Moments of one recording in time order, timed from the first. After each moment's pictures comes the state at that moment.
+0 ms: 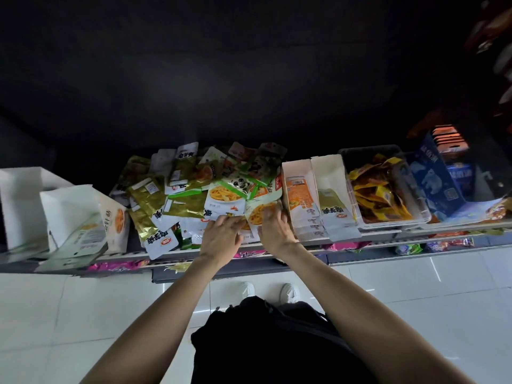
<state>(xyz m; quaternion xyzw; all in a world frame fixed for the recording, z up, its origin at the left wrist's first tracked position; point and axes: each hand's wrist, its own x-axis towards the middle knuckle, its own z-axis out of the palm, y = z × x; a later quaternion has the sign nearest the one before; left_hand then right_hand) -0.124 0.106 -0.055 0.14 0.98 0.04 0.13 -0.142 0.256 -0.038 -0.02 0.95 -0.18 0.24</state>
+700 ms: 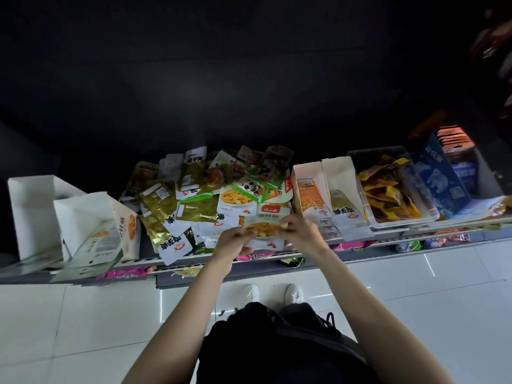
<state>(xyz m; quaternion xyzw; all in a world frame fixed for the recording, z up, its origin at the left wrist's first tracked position) -0.119 0.098 -0.026 -0.27 0.64 0.67 0.27 -0.129 0.276 0.011 0.08 0.88 -0.40 0.25</state>
